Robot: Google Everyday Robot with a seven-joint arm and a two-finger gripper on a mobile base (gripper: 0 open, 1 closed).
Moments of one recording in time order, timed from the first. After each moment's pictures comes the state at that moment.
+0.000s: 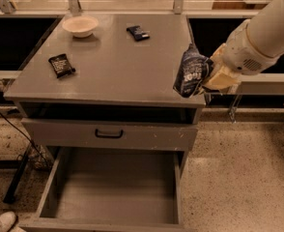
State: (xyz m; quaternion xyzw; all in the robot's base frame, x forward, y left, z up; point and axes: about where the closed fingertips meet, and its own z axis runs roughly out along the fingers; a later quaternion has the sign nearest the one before) arm 0.532 -0.176 0.920 -0.60 0.75 0.00 0.27
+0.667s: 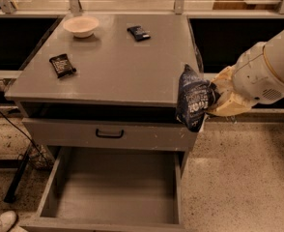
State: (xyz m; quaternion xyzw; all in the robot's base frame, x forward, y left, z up) arm 0.454 -0.166 0.913 -0.65 0.71 0.03 0.27
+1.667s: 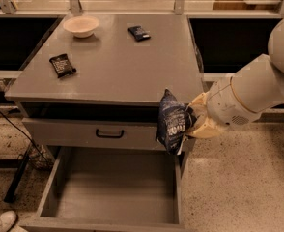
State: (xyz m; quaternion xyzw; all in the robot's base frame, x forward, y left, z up) arm 0.442 -0.125 0.855 -0.67 0.70 0.08 0.25
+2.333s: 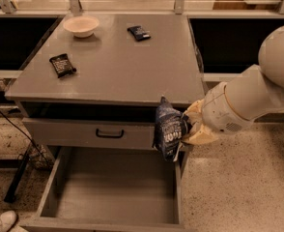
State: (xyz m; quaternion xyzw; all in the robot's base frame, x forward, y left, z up) arm 0.438 -0.118 0.833 -0.67 0.69 0.10 0.25
